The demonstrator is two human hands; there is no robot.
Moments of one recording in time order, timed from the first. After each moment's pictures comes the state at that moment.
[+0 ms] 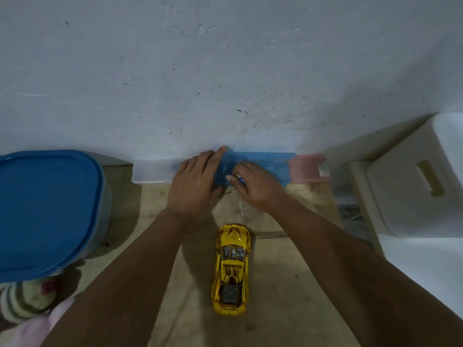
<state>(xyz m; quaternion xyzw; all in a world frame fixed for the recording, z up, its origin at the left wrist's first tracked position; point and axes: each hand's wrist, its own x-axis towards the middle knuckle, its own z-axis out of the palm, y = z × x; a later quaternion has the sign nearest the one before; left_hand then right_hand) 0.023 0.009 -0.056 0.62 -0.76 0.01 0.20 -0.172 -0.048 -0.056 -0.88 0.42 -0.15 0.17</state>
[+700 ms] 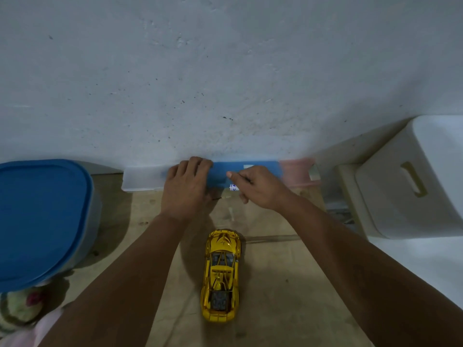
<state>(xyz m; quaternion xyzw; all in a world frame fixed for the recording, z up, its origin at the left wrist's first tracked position) 0.010 0.005 -0.047 0.67 -0.73 0.01 0.15 -0.196 -0.053 -0.008 -0.80 0.46 -0.14 0.37</state>
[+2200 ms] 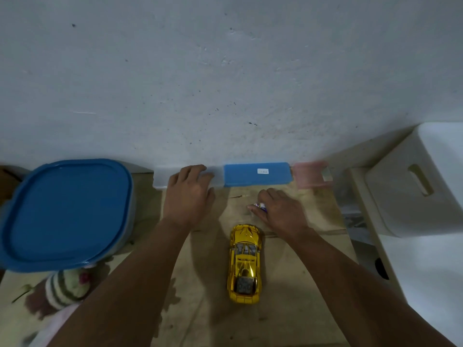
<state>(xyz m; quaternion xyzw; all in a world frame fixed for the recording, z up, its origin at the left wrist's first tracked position) 0.052 0.049 -0.017 0.69 -0.71 0.01 0.14 -0.209 0.007 -0.071 -0.86 0.49 -0.11 -0.01</state>
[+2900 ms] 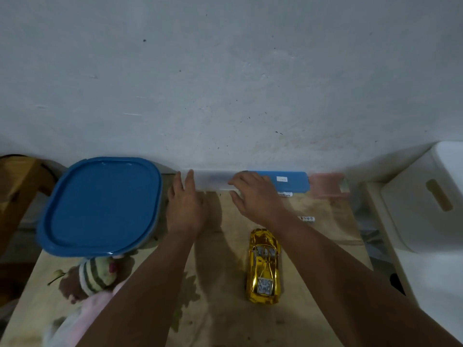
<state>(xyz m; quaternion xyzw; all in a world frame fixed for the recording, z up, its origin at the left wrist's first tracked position) 0.085 0.080 -0.029 0.82 -0.49 -0.18 0.21 -0.096 0.001 -0.010 -0.91 0.40 -0.13 0.06</state>
